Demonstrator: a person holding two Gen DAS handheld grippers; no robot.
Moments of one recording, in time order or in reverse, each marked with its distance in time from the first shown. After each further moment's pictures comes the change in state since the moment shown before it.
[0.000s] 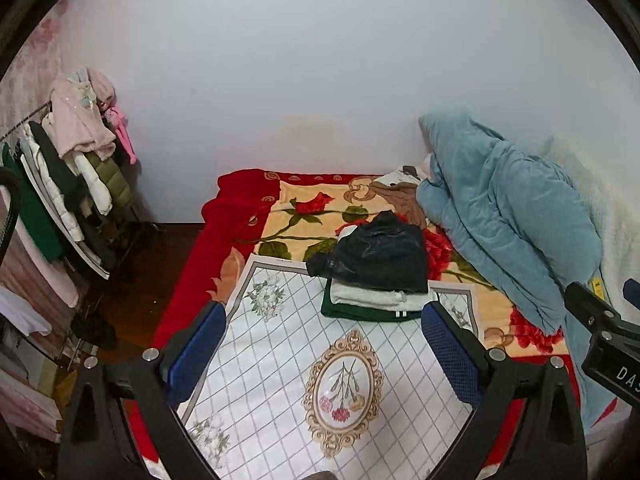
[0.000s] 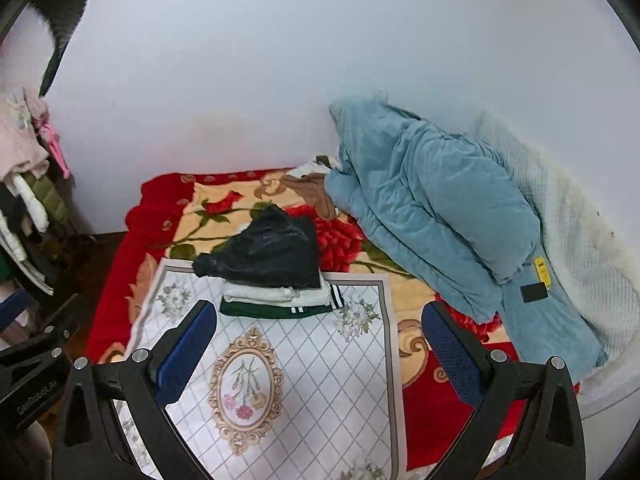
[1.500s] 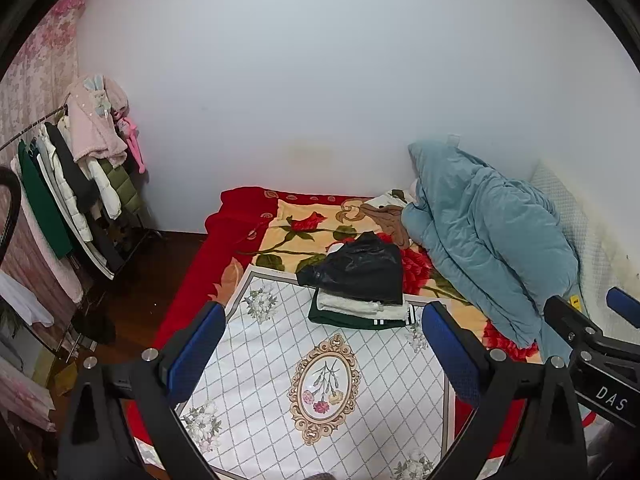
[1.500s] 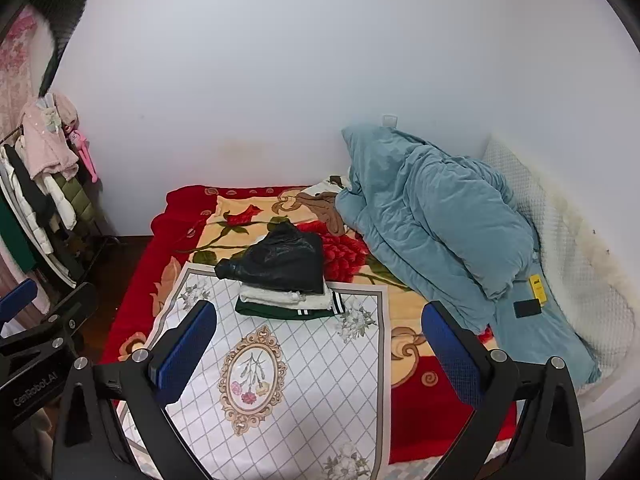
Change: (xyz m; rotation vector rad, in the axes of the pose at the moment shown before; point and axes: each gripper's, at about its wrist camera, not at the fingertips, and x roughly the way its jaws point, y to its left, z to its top) left arm -0.093 -0.019 -0.008 -0.051 -0.081 -0.003; right arm -0.108 -0.033 0.007 -0.048 -0.053 0.066
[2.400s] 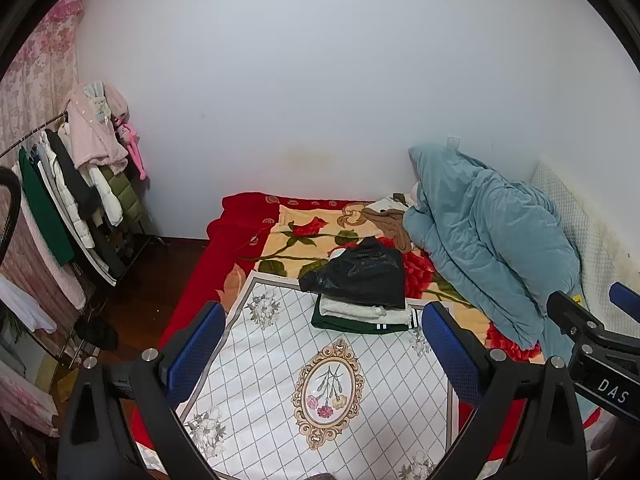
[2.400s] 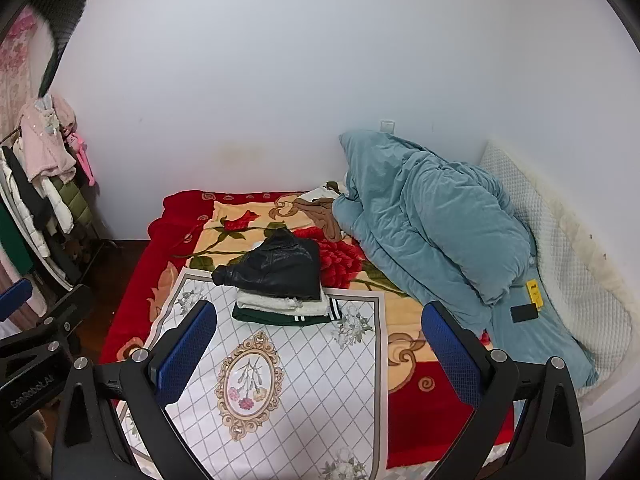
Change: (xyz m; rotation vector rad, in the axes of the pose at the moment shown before) left arm 0.000 0.001 0.007 0.014 -0.011 -0.001; right arm 0.001 -0.003 0.009 0.002 -0.014 -0.012
